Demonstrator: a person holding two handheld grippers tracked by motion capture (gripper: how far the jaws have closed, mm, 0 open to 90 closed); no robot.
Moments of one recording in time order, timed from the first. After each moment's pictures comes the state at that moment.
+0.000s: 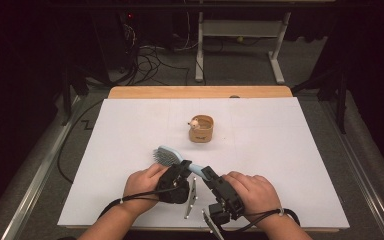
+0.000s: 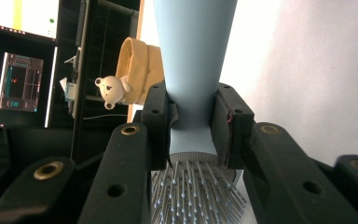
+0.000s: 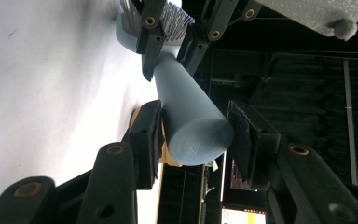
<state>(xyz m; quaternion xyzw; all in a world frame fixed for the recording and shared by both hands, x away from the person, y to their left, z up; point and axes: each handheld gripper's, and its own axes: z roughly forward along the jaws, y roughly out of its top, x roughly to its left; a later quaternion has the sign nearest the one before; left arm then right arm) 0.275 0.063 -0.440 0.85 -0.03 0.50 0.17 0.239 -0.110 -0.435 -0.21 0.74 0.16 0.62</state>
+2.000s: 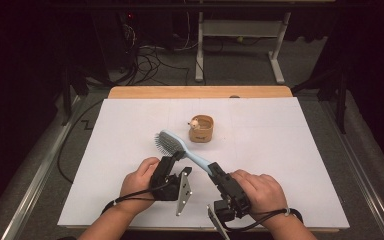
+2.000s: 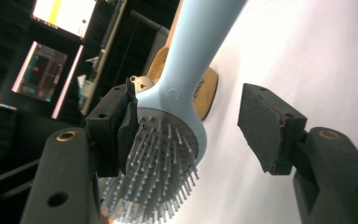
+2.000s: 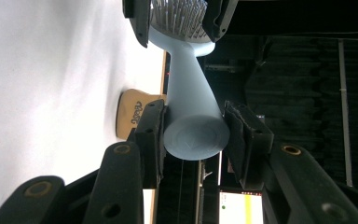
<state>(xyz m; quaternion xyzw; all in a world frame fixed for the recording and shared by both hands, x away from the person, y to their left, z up) 0.275 0.081 -0.428 0.82 0.04 0.50 0.27 0.239 -0.120 -0.422 -0.18 0.74 0.15 0.63</state>
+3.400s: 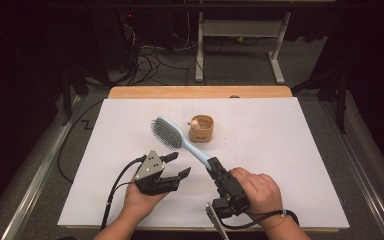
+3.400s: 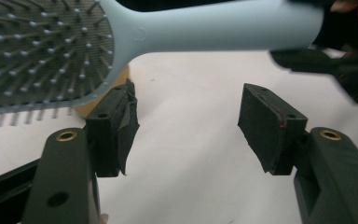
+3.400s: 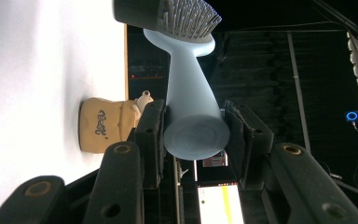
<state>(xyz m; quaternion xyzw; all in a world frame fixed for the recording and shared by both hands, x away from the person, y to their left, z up) 0.294 0.123 -0.414 0.78 0.28 0.15 0.54 0.243 -0.116 -0.429 -0.14 0.69 0.18 0.69</state>
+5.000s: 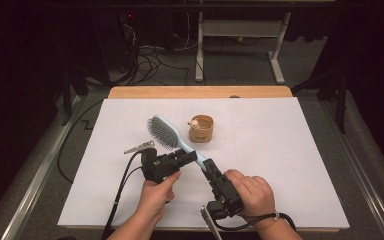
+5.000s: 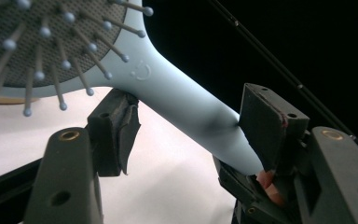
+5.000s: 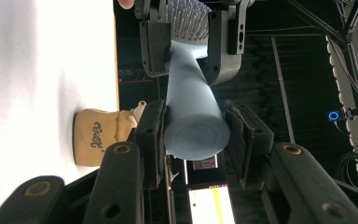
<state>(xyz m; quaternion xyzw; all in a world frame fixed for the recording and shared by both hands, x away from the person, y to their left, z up) 0.331 0.120 -0.430 0.61 0.40 -0.12 0.67 0.244 -0.106 -0.443 -0.14 0.66 0.19 0.71</state>
